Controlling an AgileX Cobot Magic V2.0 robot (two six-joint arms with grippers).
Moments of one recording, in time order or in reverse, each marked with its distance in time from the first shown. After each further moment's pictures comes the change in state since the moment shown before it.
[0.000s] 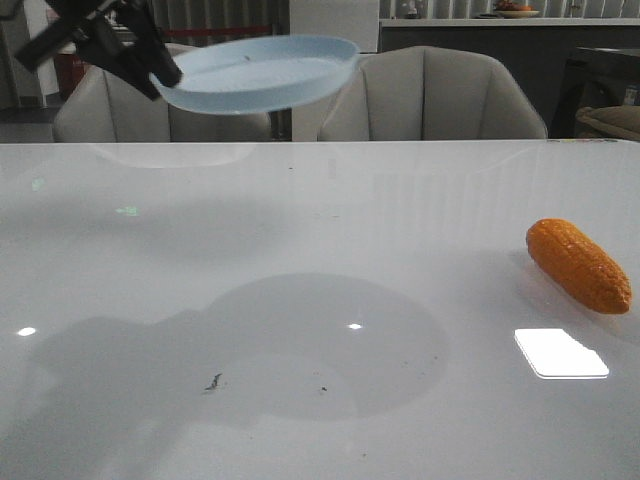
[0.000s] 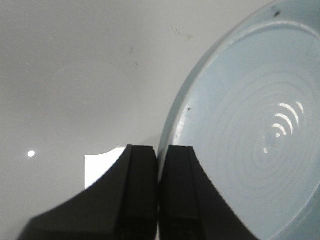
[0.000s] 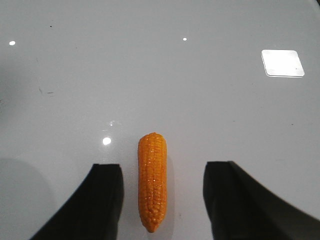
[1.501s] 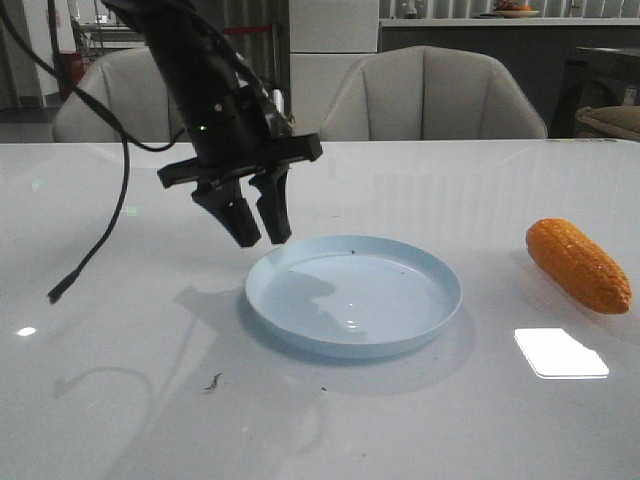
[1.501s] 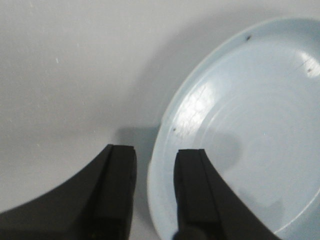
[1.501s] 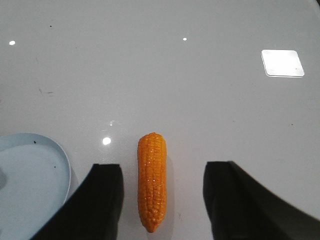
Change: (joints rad) left arm -0.265 0.270 -0.111 0.241 0.004 0.115; right arm 0.000 0.000 0.000 0.000 0.000 0.000
